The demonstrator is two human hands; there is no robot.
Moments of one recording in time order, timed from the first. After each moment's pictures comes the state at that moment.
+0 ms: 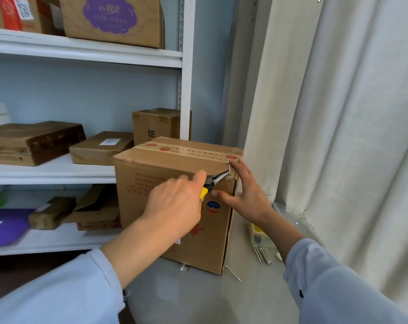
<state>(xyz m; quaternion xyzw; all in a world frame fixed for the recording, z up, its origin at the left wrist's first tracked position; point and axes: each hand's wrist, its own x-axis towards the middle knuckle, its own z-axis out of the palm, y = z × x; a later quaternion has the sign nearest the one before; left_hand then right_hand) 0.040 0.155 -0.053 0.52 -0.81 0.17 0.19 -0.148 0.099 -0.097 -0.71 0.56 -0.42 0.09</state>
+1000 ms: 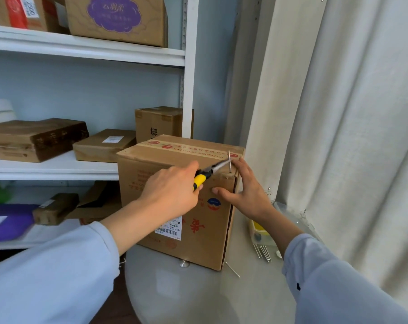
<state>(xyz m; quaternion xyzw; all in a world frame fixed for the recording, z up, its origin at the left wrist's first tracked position) 0.048 0.136 -0.040 0.53 -0.82 0.10 0.20 -0.150 0.093 -0.100 -0.71 0.56 -0.42 0.10</state>
